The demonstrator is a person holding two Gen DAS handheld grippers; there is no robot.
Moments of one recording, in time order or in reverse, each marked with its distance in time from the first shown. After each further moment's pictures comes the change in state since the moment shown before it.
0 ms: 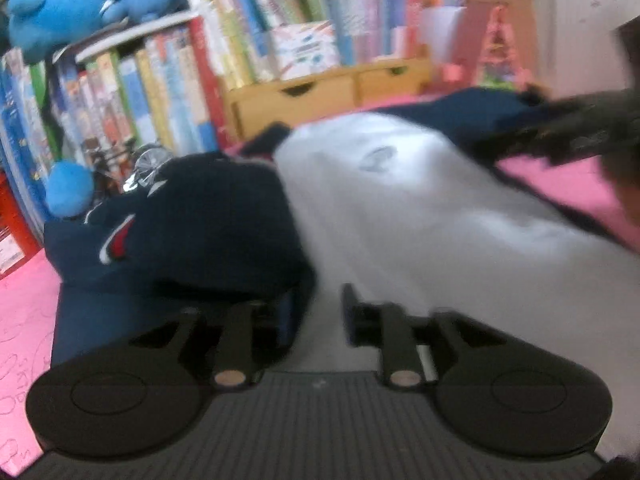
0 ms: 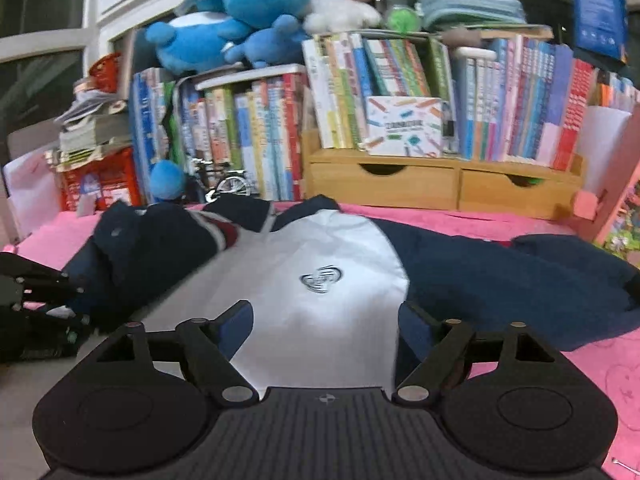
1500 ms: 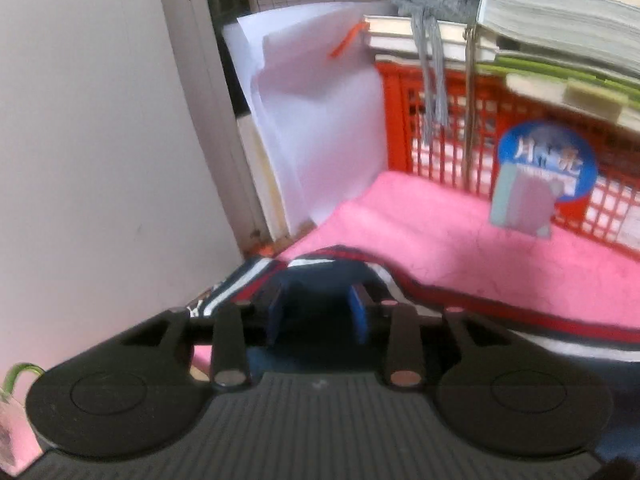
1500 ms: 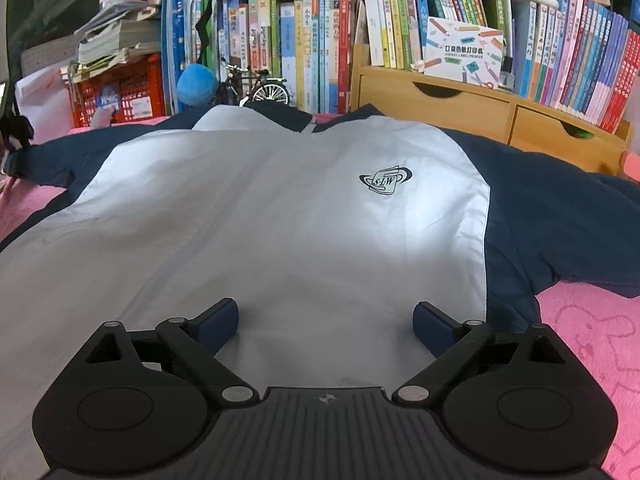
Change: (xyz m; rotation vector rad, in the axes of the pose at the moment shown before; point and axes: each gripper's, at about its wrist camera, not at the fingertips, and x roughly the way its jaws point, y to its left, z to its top) left arm -0.054 0.406 -0.075 -0.787 0.158 1.216; right arm 0.037 0.042 -0.043 -0.096 0.183 0.014
